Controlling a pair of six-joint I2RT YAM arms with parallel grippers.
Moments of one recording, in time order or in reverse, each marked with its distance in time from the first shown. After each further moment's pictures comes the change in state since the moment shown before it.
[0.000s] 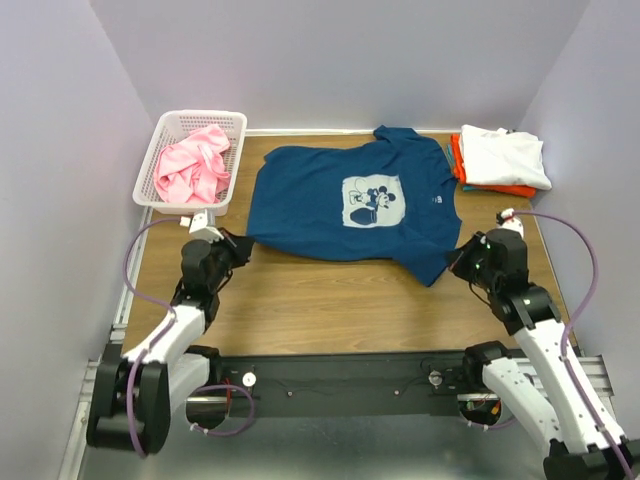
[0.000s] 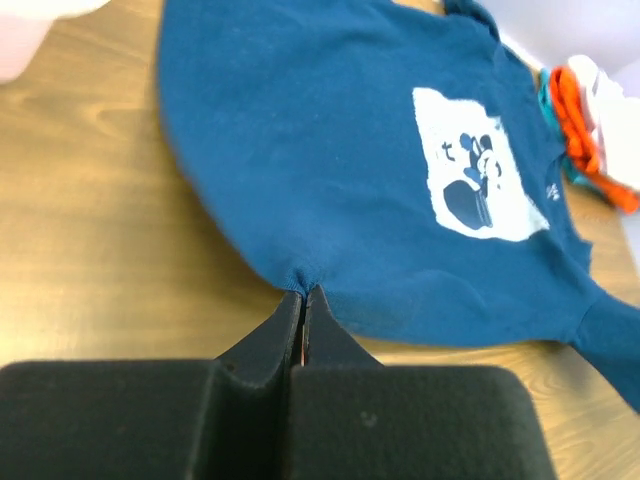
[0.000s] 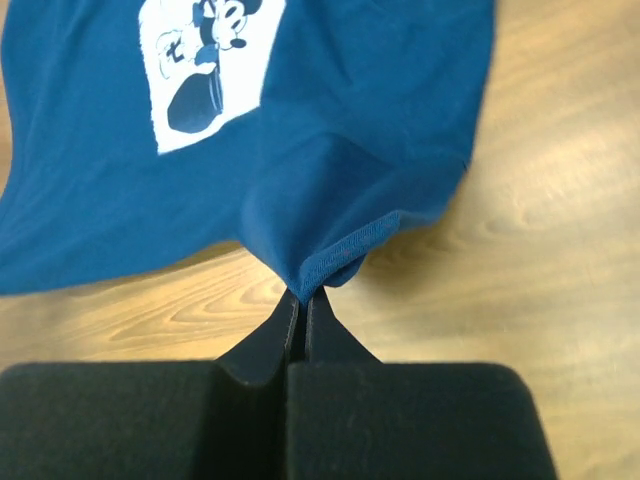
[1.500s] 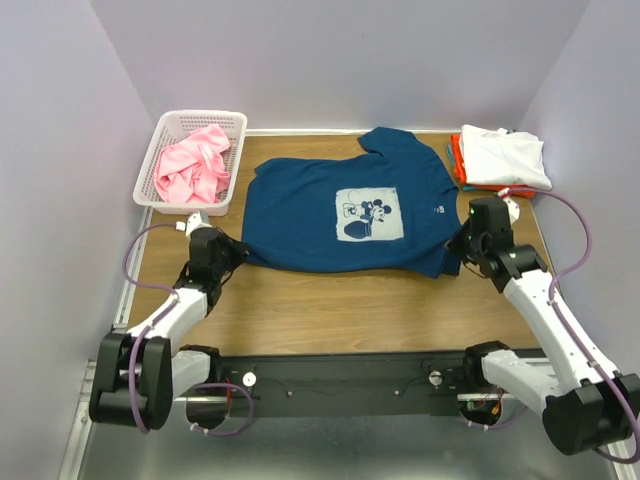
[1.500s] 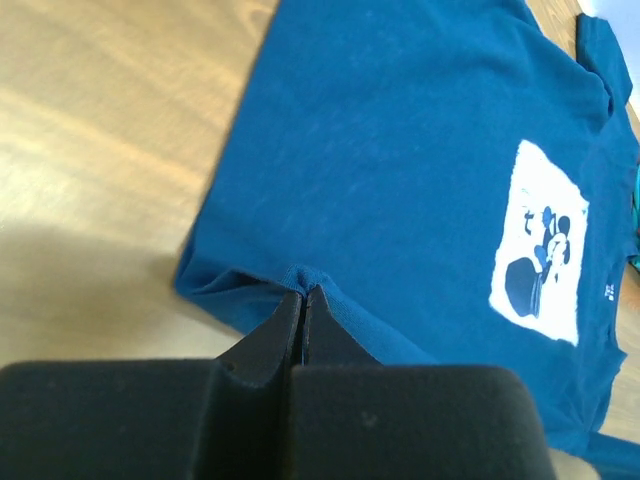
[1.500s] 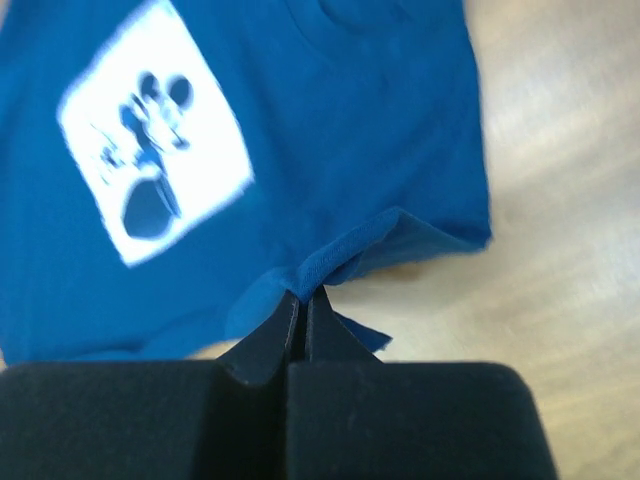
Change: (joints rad) left arm -0.005 0.063 0.075 -0.273 -0.188 -0.217; right arm 0.000 0.282 0.164 -0.080 0.126 0.151
